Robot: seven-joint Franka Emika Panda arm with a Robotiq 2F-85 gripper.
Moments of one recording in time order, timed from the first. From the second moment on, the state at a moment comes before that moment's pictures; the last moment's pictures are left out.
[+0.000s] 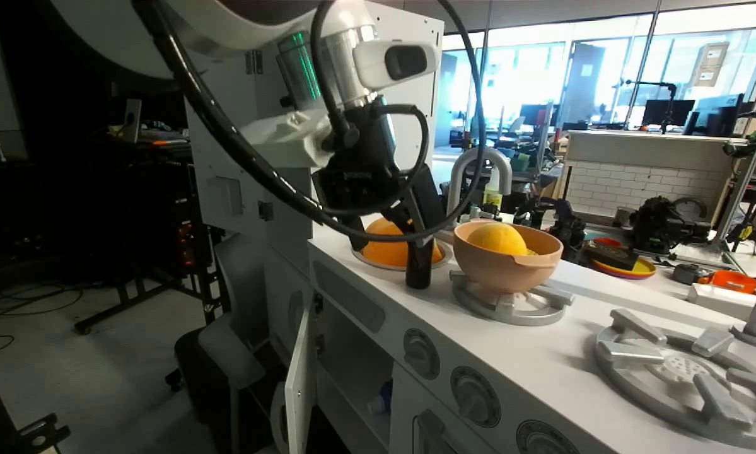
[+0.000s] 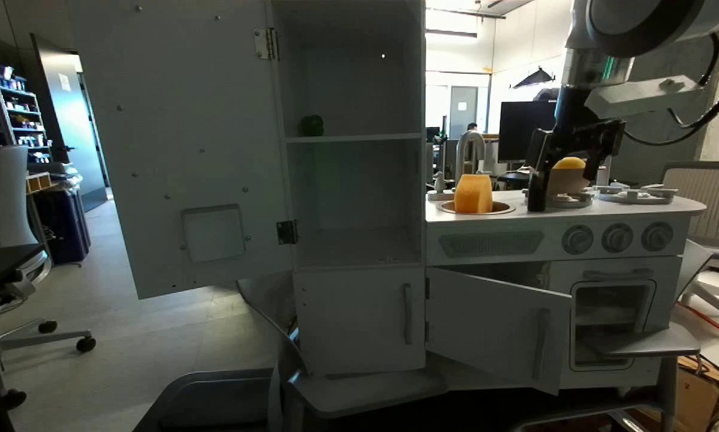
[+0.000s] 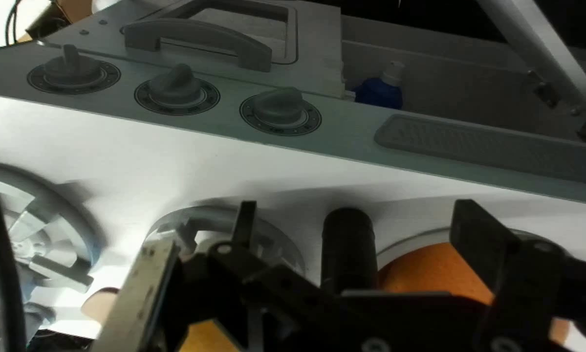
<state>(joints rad) 0.01 0.28 -0.13 -2.15 -0.29 2.71 0.27</state>
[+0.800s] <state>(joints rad) 0.02 0.45 -0.14 -2.05 -0.20 2.90 0.28</state>
